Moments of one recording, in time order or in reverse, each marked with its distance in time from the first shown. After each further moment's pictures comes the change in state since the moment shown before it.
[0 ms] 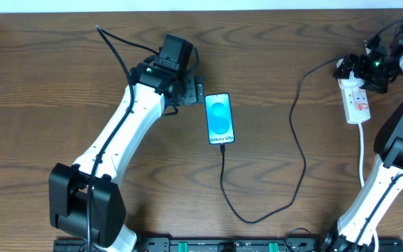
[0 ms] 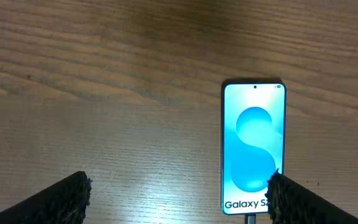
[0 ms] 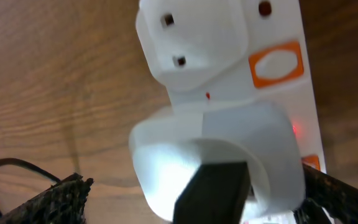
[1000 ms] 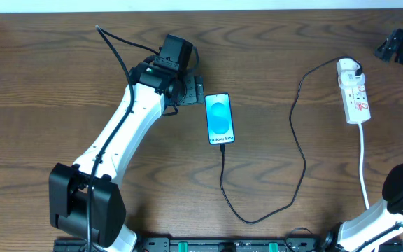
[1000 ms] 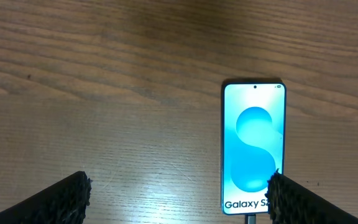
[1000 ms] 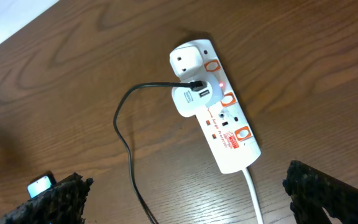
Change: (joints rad) left arm 0.000 0.000 0.000 0.000 0.000 0.000; right arm -0.053 -0.460 -0.002 -0.116 0.092 0.130
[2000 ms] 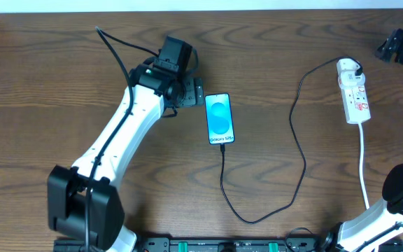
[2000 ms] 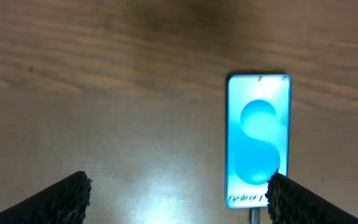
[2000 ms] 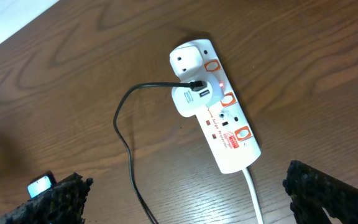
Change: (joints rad) left arm 0.000 -0.033 -0.040 -0.002 0.000 0.003; right arm 0.000 0.000 0.000 0.000 0.000 0.000
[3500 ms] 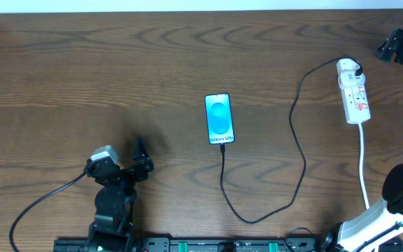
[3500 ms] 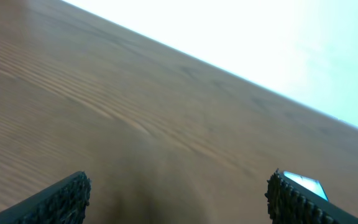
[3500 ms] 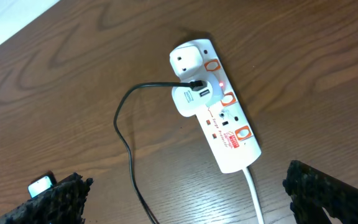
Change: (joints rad) left arm 0.168 -1.545 -1.361 0.784 -0.261 0.003; right arm 0.000 0.000 0.000 0.000 0.000 0.003
